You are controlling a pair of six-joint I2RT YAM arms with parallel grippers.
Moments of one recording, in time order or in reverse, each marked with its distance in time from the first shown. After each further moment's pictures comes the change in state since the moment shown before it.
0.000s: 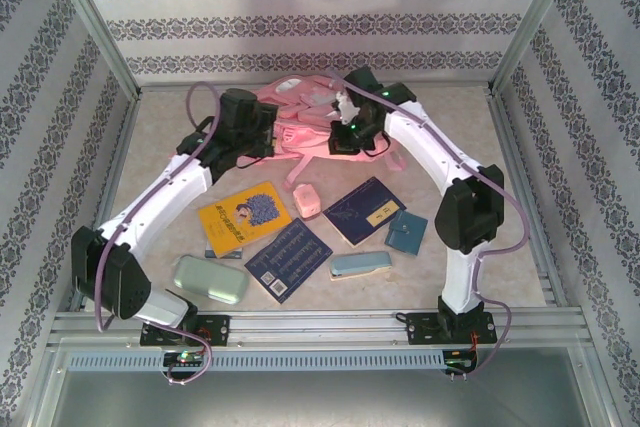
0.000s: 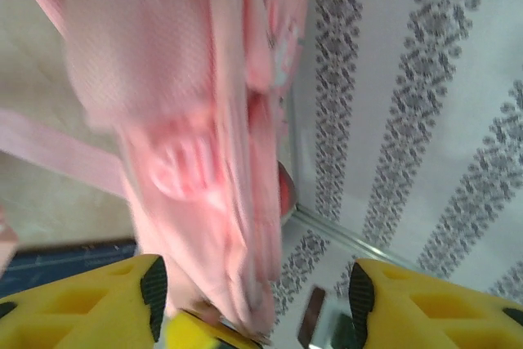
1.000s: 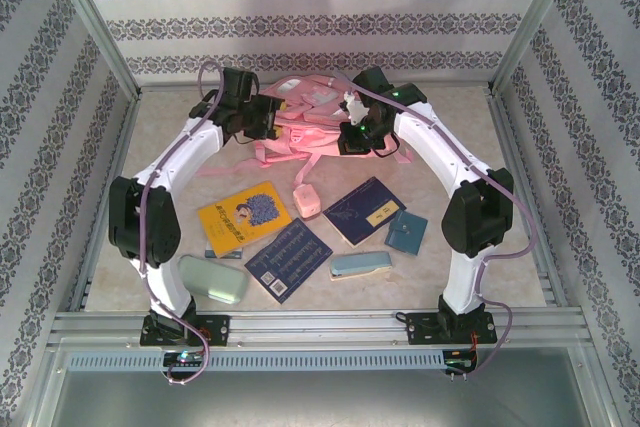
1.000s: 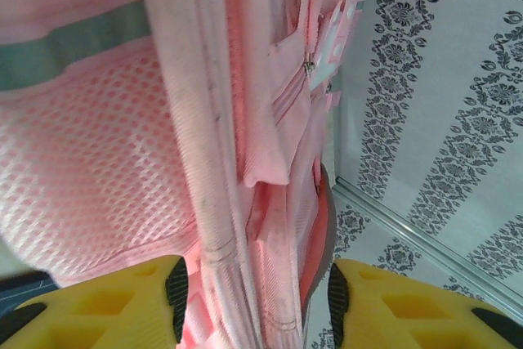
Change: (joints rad) left arm 0.130 0.364 0.271 -0.028 0.318 0.124; right arm -0.023 -0.039 -0.052 0.002 0.013 -0.080
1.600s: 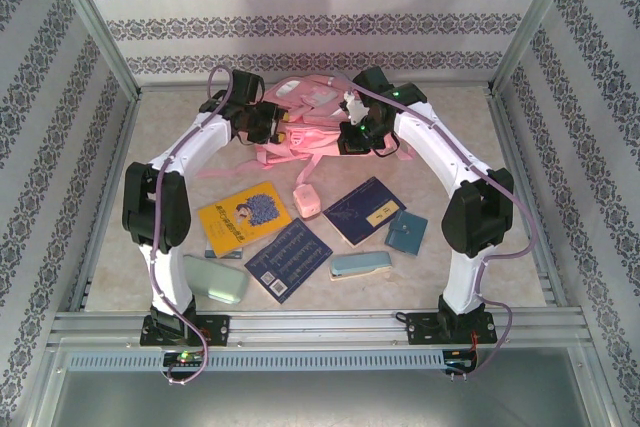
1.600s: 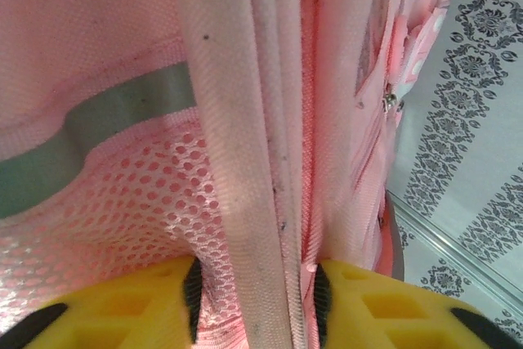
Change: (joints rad) left arm 0.012 0.115 0.061 -0.069 0.039 0.027; right arm 0.000 0.000 0.002 0.000 -0.005 0.000
